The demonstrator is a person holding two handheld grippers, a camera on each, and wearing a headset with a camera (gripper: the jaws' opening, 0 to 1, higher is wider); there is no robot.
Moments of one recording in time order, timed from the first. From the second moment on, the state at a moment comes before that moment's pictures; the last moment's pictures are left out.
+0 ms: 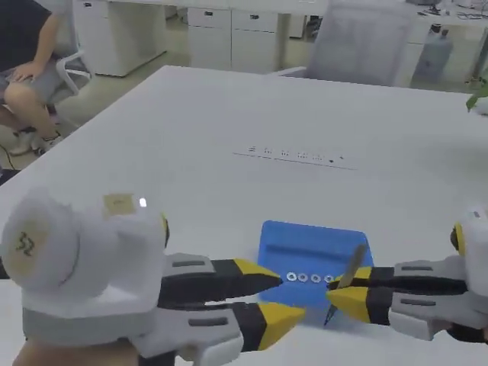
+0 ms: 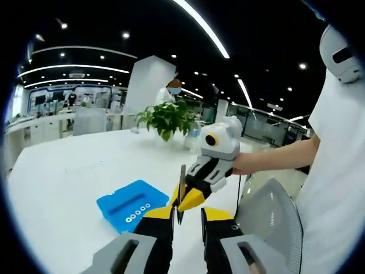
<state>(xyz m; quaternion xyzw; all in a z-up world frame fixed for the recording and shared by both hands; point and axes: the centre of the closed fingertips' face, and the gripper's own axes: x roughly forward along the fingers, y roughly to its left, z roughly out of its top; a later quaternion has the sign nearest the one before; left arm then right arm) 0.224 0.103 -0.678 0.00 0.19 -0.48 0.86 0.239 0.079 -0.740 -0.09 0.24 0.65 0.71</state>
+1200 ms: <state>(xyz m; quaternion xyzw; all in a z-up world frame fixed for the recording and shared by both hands) 0.225 0.060 -0.771 0.24 0.27 -0.59 0.72 0.225 0.052 -0.831 -0.34 0.28 0.64 0.63</state>
